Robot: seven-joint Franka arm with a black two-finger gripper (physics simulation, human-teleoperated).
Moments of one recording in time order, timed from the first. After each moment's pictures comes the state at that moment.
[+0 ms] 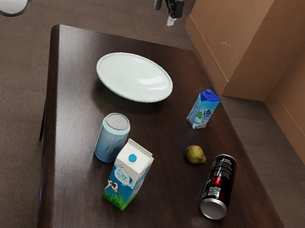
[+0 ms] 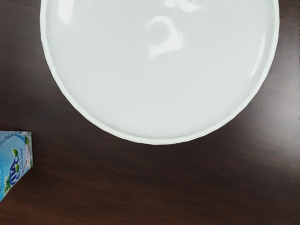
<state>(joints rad) 0.03 -0.07 0.28 -1.43 0.09 1.56 -0.01</state>
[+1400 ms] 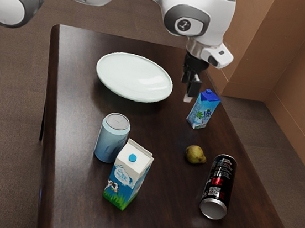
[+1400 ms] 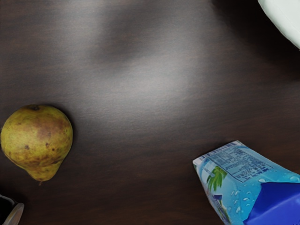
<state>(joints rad) -0.06 0.02 0.01 -1.64 0.09 1.76 0.06</state>
